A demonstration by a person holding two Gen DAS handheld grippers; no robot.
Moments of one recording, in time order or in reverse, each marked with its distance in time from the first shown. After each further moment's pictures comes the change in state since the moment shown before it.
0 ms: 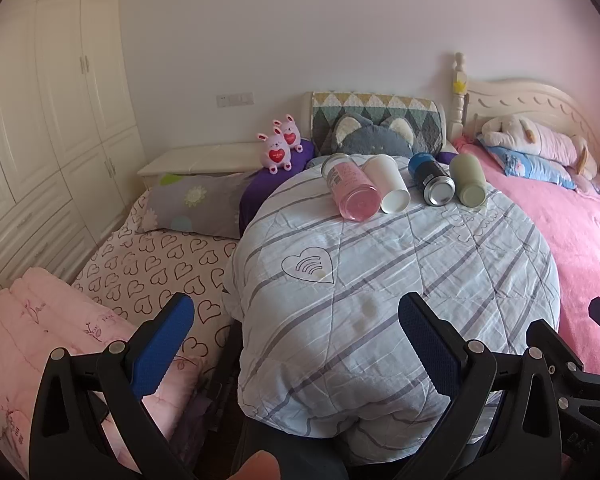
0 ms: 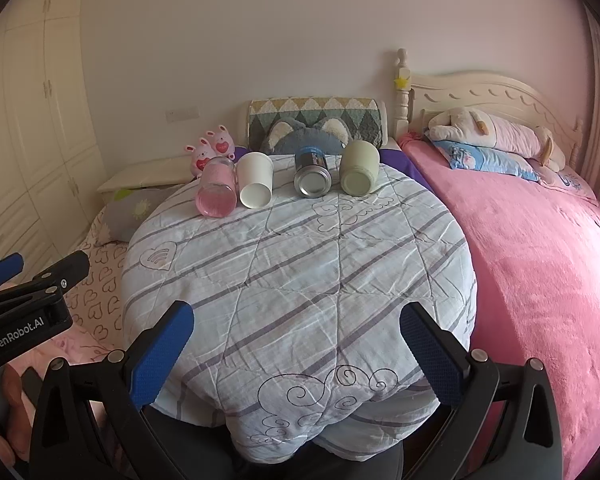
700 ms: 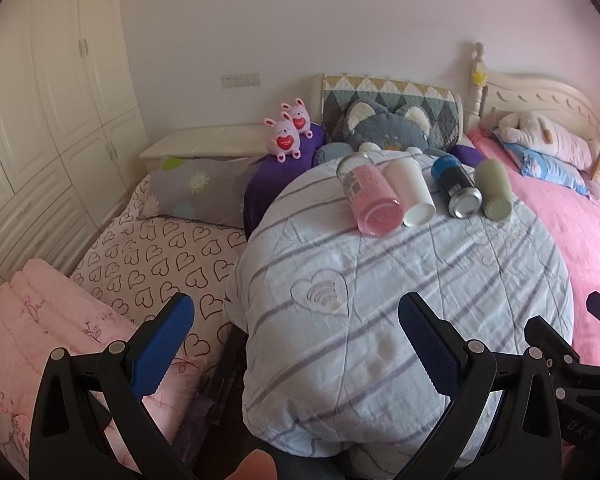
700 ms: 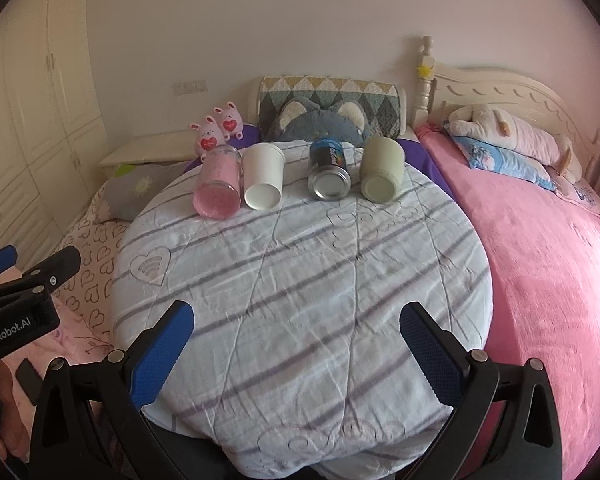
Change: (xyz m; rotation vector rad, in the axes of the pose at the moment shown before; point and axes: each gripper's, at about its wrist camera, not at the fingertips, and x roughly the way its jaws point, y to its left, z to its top) left arm 0.051 0.013 0.049 -0.032 0.094 0.023; right arm 0.058 0.014 0.056 -0.078 0.108 0.015
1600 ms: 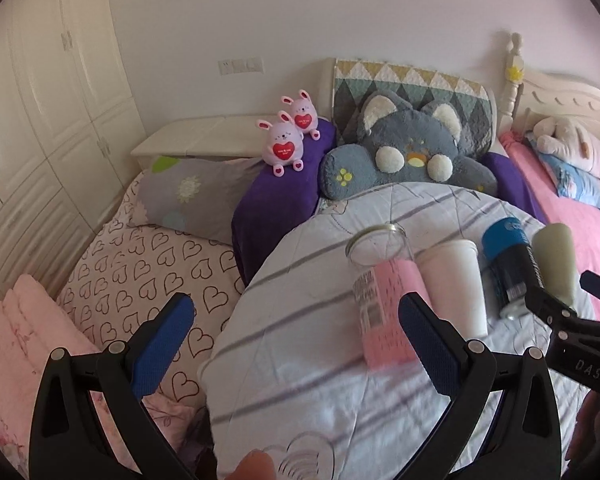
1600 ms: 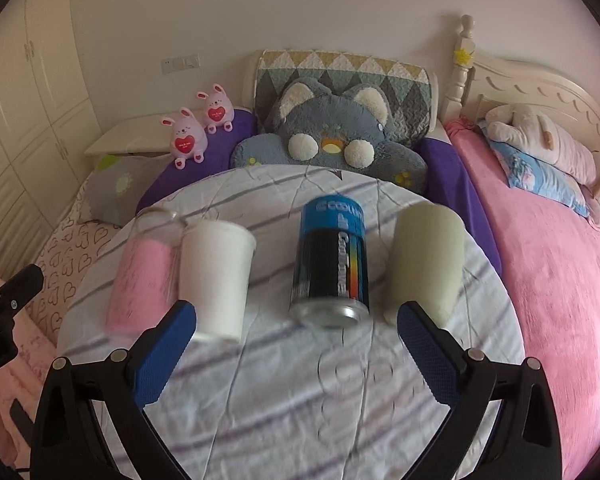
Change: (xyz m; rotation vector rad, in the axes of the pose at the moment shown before) left arm 0.160 -0.032 0.132 -0.012 0.090 0.041; right arm 0.176 -0.024 0.150 -0.033 0.123 0.031
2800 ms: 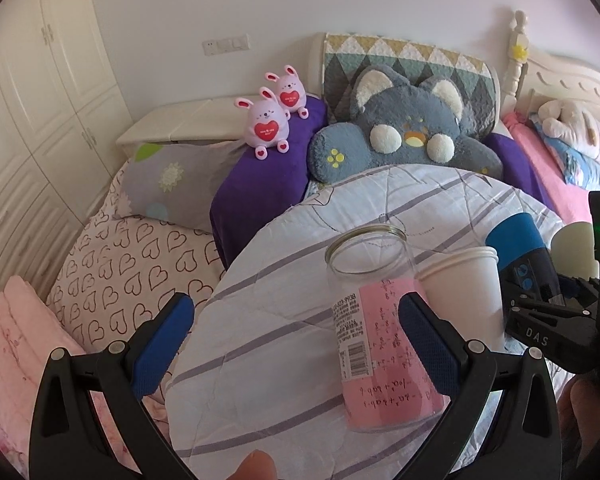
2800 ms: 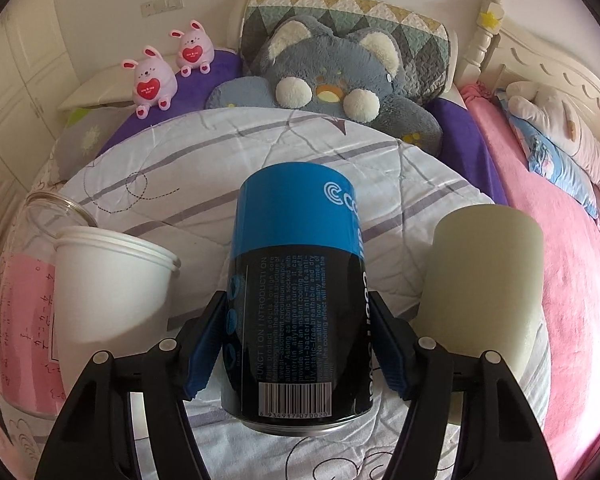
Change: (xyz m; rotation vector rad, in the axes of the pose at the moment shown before) left arm 0.058 -0.026 0.010 0.020 0.064 -0.016; right arm 0.104 -0.018 0.019 -0.018 0.188 -0.044
